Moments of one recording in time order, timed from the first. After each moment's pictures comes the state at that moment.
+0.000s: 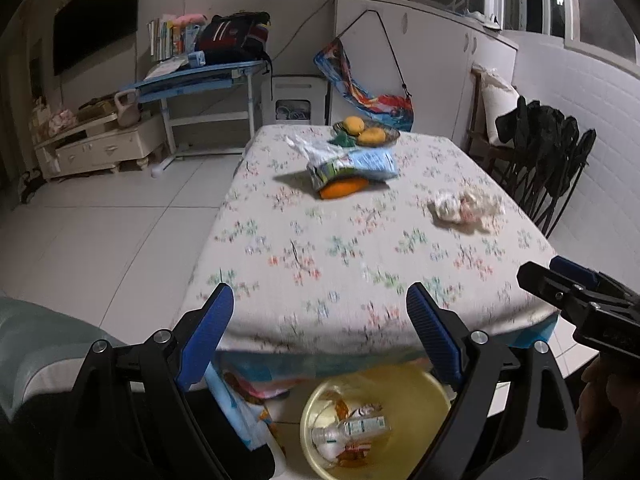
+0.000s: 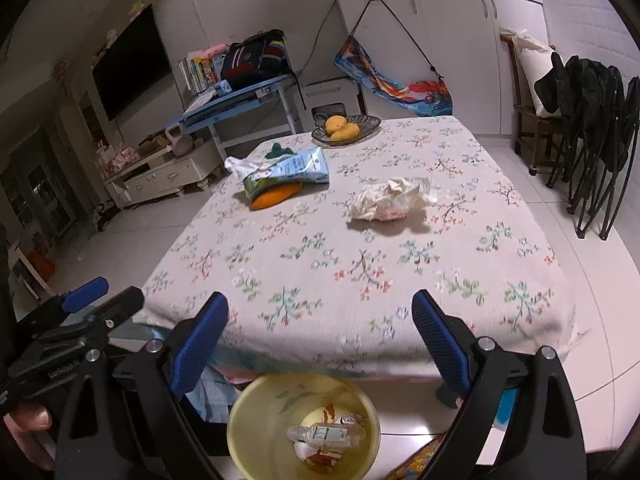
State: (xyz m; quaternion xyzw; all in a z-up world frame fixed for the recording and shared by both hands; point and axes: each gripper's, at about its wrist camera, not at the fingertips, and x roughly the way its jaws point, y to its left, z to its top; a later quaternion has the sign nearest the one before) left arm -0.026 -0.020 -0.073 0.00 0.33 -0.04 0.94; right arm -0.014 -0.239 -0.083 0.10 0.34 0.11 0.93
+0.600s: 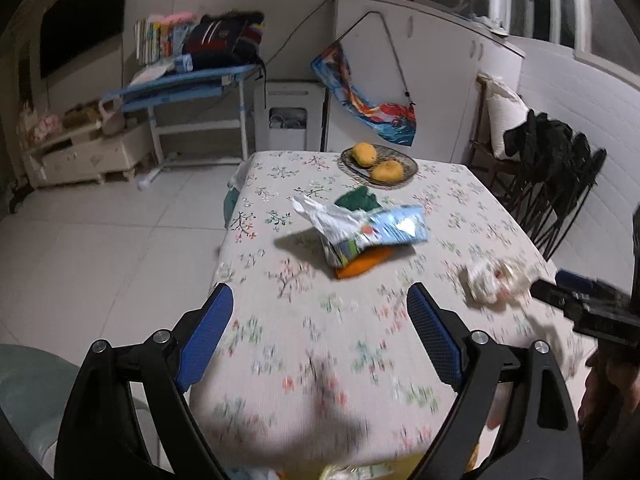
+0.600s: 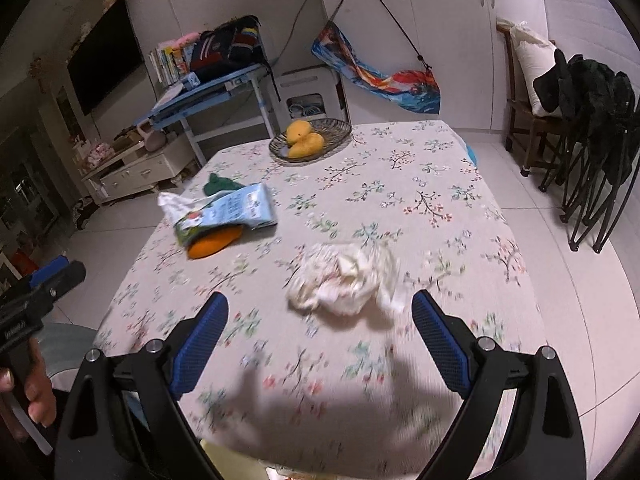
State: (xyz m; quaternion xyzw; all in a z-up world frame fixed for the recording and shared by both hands) left arm 0.106 0.000 -0.051 -0.02 0.34 -0.06 0.94; right arm 0.096 -0.271 -0.081 0.09 0.38 0.09 0.92
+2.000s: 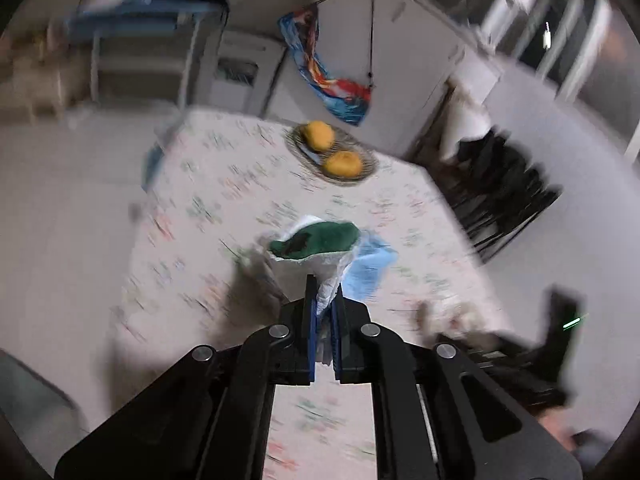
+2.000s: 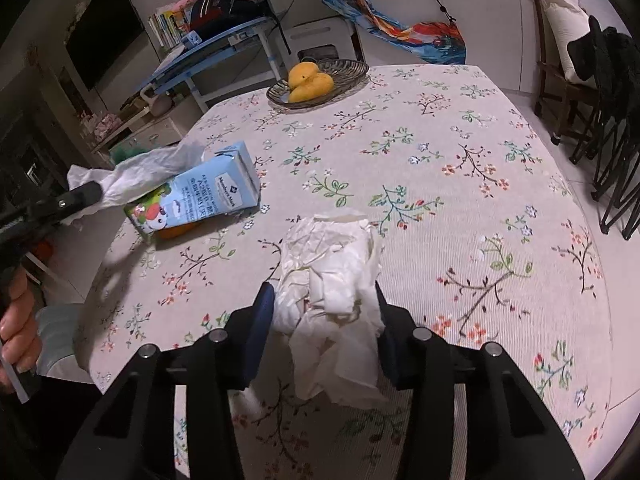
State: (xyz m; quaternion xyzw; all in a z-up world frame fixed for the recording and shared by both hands) left arm 0.185 0.024 -0.077 -0.18 0.41 -0.20 0.87; right arm 0.123 -0.268 -0.119 0.10 0.45 0.13 0.88
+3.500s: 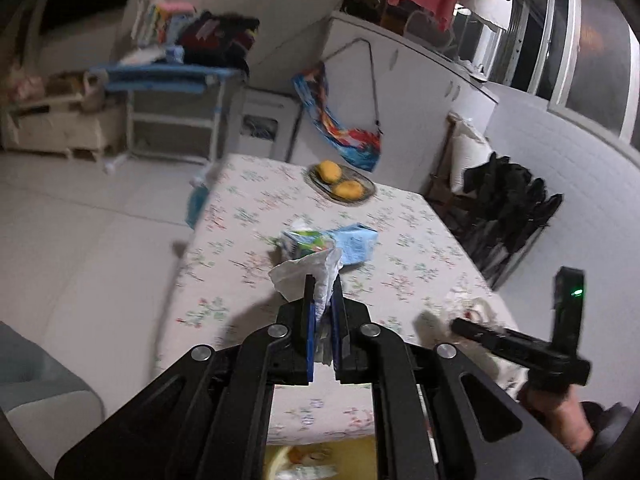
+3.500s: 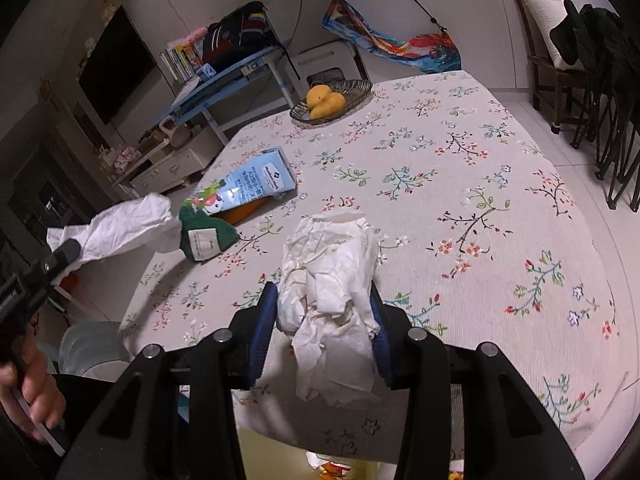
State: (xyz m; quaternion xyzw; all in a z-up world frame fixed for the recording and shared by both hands) left arm 0.051 0.024 -0.048 -0.10 0.30 -0.12 0.94; right arm 0.061 -0.271 -0.105 0.16 0.40 0.15 0.89
